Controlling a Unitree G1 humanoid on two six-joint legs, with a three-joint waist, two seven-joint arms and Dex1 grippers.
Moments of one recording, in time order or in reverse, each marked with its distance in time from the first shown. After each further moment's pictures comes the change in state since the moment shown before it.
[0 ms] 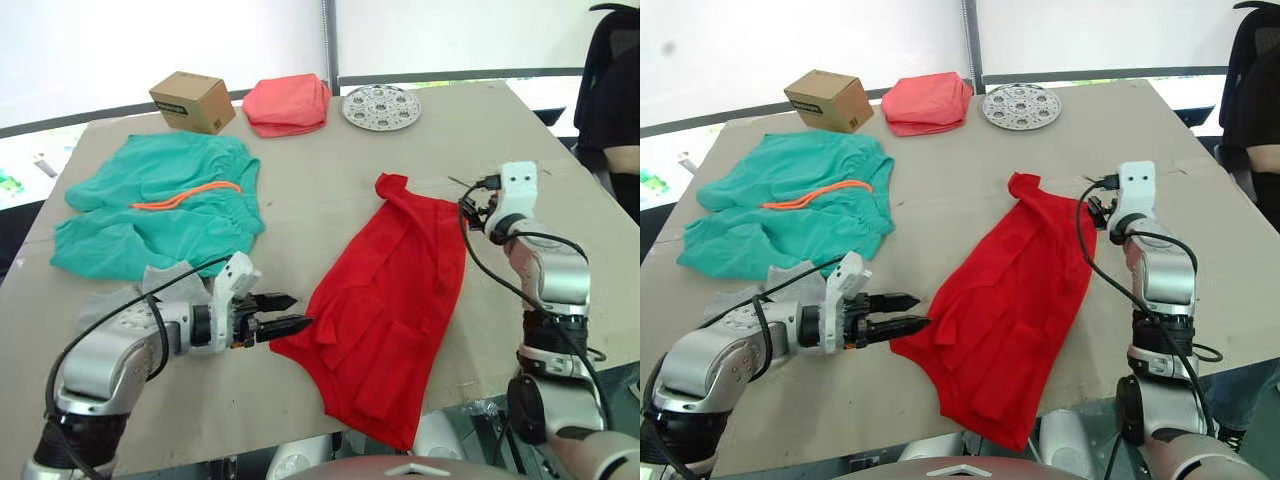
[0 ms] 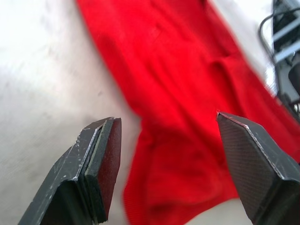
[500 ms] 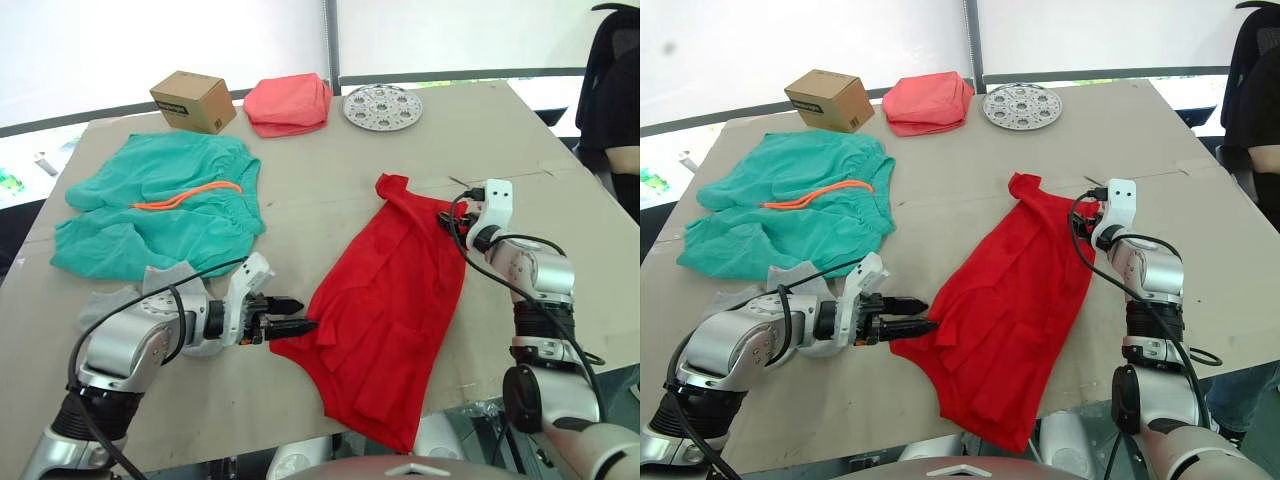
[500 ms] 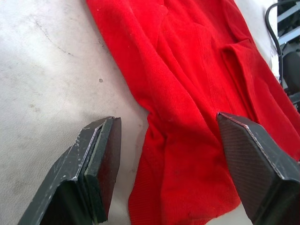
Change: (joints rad) left arm -0.083 0.029 -0.102 0.031 0.005 0.061 -0.008; right arm -0.069 -0.016 0.019 0.264 0.164 -0.048 0.050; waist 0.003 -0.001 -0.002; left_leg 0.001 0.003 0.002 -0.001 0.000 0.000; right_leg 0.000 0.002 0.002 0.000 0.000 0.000
